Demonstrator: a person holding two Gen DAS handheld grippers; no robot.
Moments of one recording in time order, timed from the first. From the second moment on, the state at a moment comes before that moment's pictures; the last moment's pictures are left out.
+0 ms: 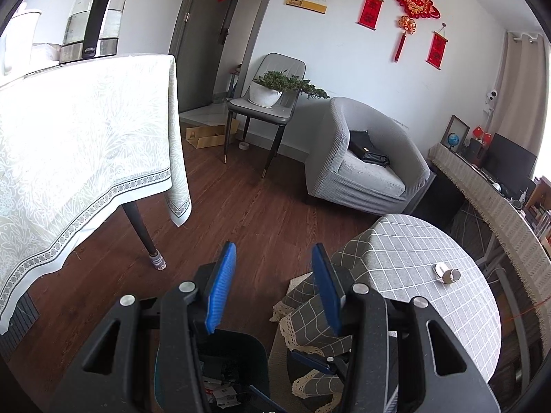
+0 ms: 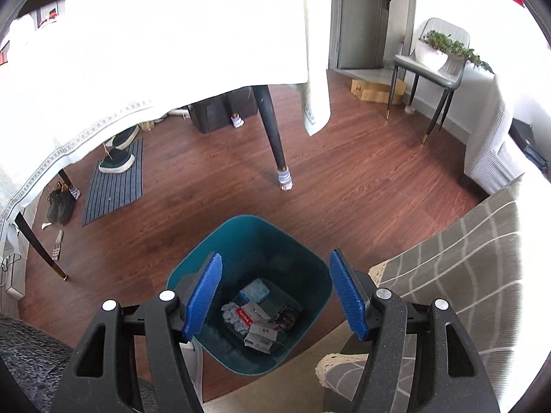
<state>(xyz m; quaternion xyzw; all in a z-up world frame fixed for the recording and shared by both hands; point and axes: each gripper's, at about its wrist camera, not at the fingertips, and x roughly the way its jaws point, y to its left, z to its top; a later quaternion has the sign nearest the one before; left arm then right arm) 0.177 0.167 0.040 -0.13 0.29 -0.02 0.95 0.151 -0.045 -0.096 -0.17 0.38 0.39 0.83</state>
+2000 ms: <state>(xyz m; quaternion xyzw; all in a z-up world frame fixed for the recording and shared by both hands) 0.262 -0.088 -0.034 -0.01 0.40 -0.15 0.90 0.260 -0.376 -0.041 0.06 0.38 0.11 0.92</state>
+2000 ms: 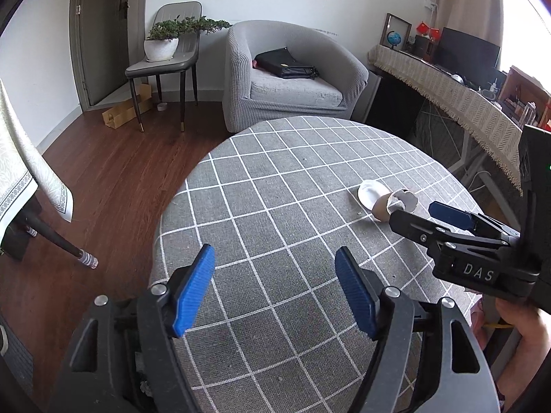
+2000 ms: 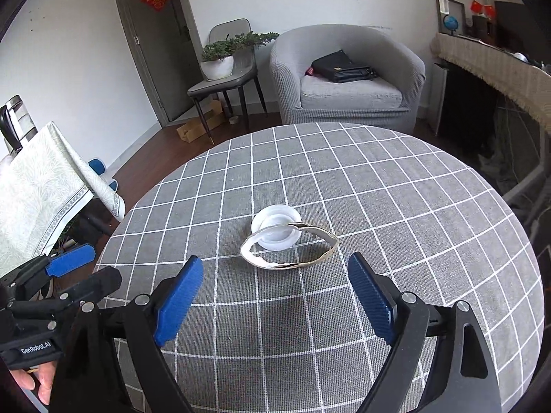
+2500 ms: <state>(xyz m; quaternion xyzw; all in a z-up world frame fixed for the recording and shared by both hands) 0.272 -0.092 -0.039 -0.03 0.41 -0.17 0.90 0.285 -0.374 -0.056 0.05 0.41 0.10 0.90</state>
